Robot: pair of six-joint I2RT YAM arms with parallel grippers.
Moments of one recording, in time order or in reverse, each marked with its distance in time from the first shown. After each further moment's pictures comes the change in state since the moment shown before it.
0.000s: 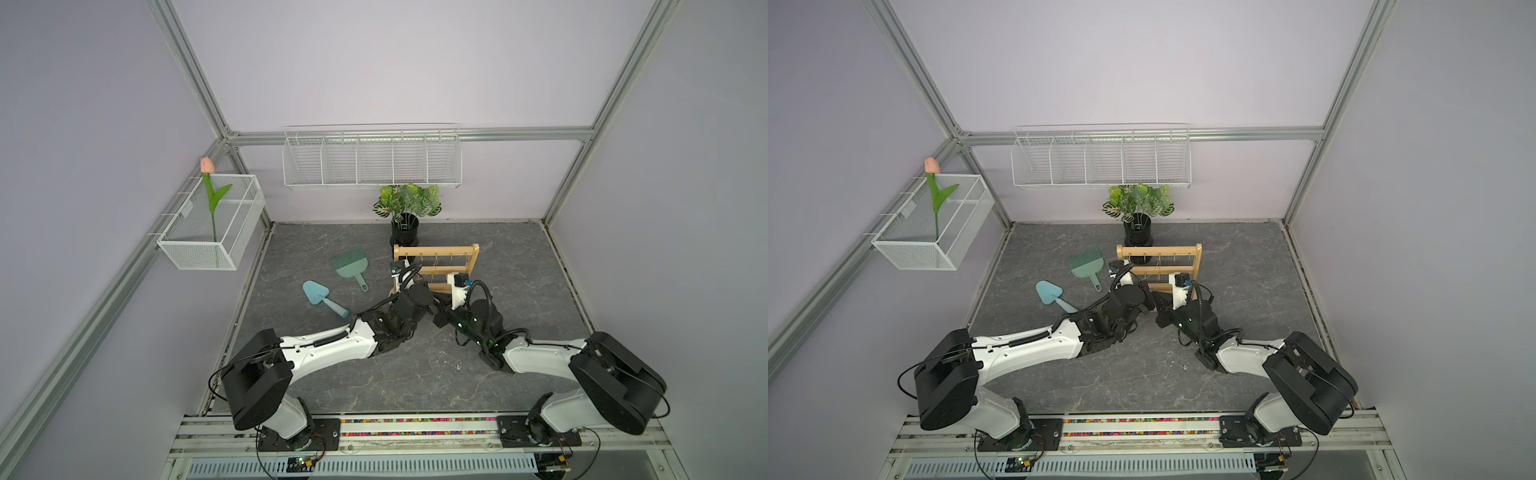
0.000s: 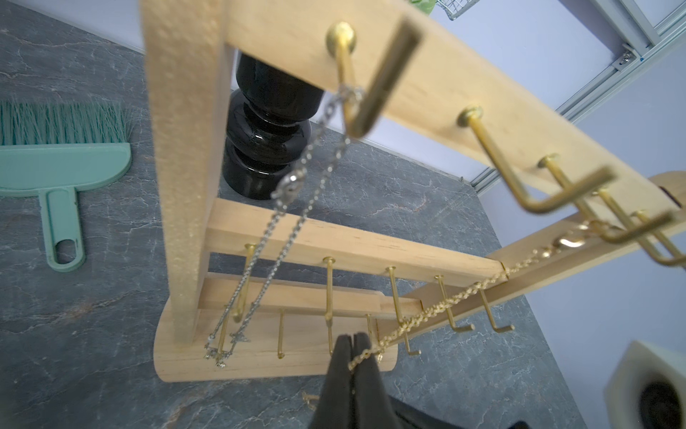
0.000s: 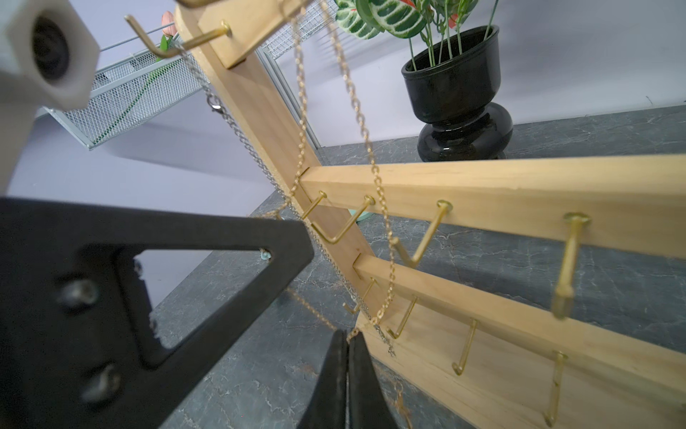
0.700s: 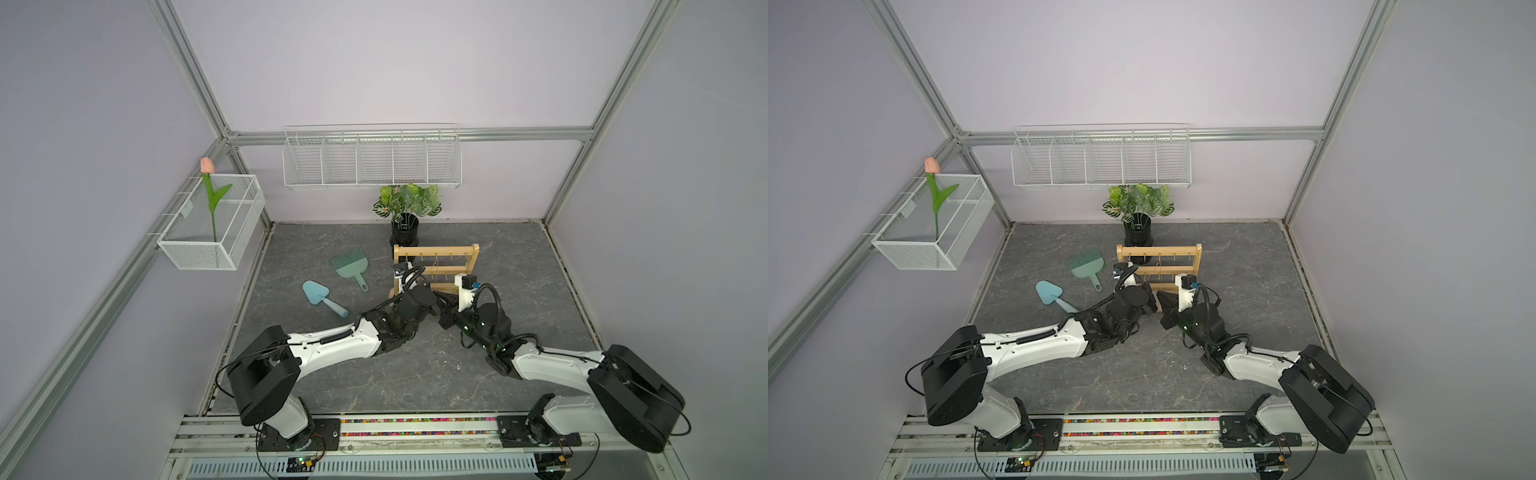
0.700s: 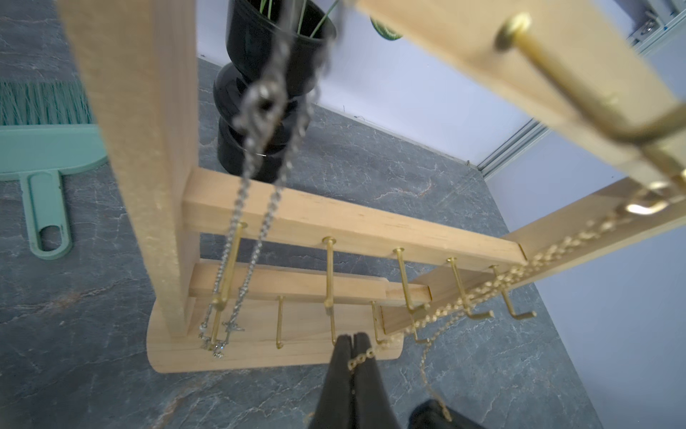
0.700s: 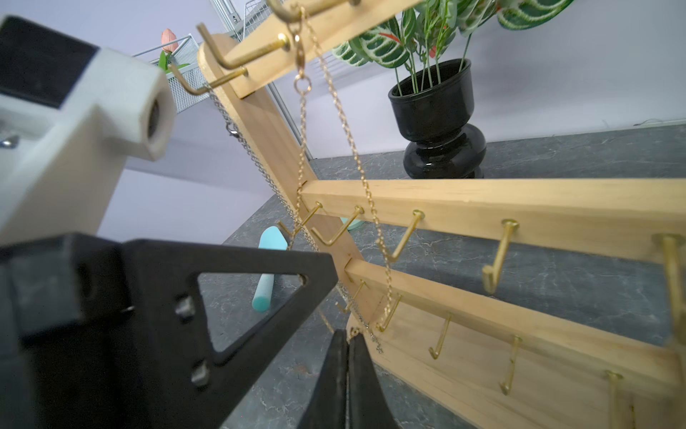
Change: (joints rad) left arm 0.000 0.047 0.008 -0.013 0.031 -0.004; right arm 0.002 -0.114 -0.047 -0.052 0.062 -0.027
